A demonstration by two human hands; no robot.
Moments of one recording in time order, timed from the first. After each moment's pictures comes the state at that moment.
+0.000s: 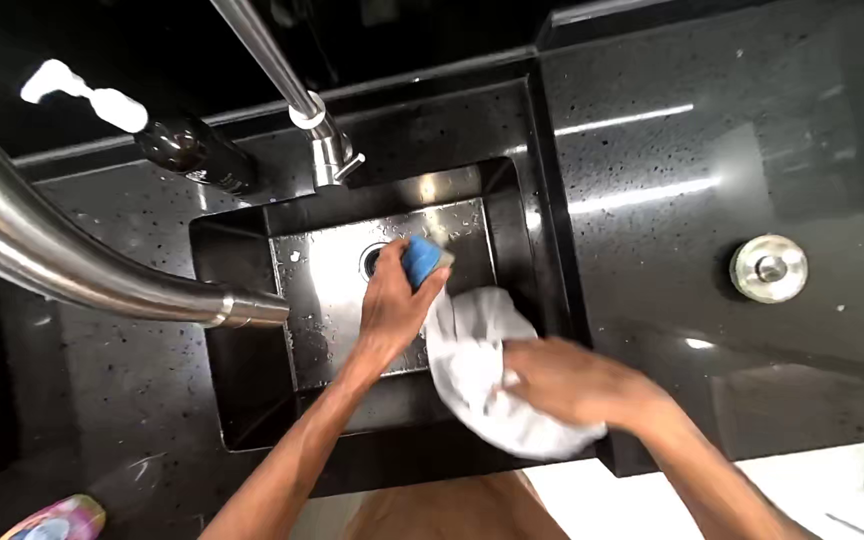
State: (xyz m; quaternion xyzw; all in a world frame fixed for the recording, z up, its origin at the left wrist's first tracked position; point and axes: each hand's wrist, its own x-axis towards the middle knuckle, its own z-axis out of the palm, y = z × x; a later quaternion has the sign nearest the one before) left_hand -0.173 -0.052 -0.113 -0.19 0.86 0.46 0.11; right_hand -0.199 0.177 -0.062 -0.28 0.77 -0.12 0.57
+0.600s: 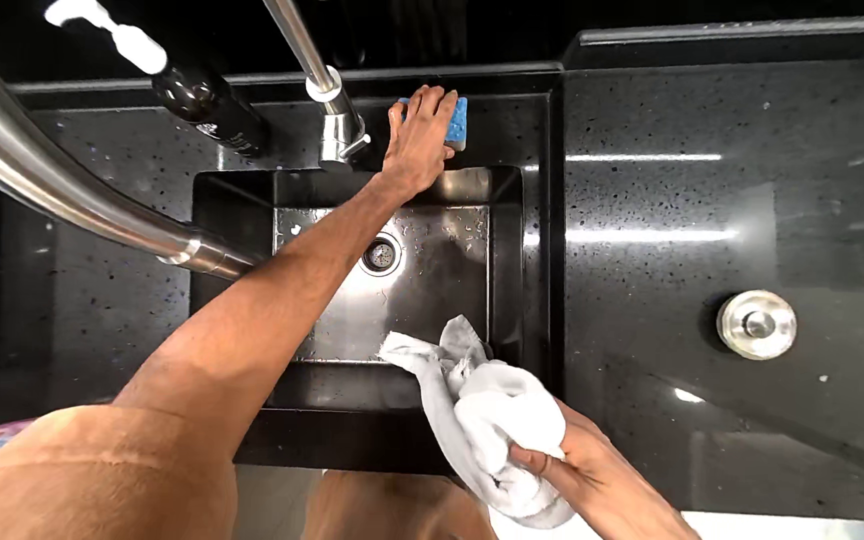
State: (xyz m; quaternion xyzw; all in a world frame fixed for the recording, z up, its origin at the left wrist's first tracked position) left_hand -0.375 -0.066 -0.155 -0.01 0.98 0.18 0.02; right_hand -0.132 0.270 -0.064 -0.24 0.76 -0.49 0.35
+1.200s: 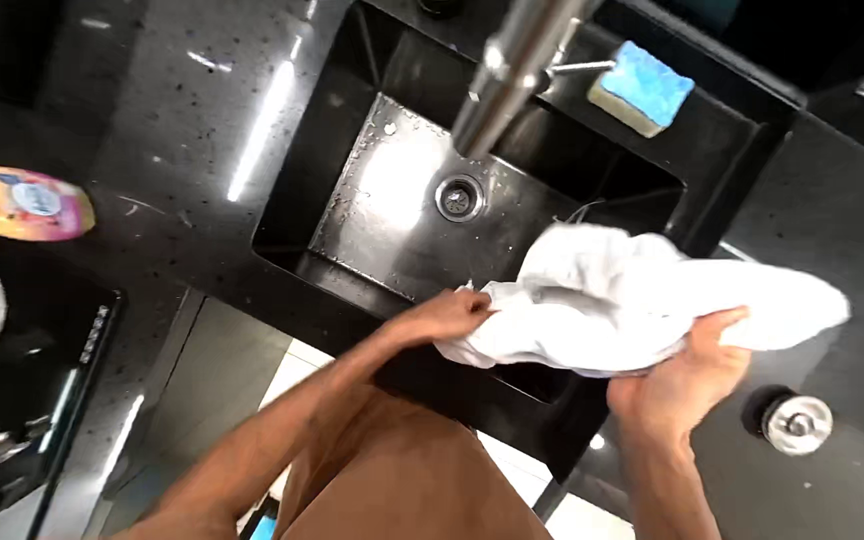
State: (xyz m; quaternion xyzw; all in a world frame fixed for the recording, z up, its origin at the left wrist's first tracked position) left_hand -0.058 -0.044 -0.153 -0.16 0.73 0.62 0.26; right_hand -0.185 0.145 -0.081 0.07 0.71 -0.69 0.05
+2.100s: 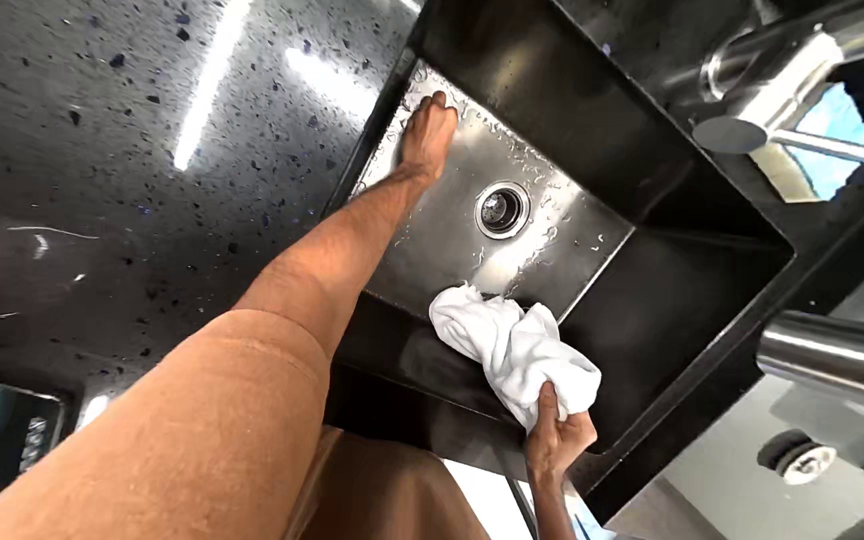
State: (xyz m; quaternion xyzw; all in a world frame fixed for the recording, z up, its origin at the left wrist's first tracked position) left_hand -0.187 -0.291 -0.371 -0.31 0.90 0.29 0.11; right_hand -0.048 0.109 -0.198 -0.07 0.92 -0.38 0.06
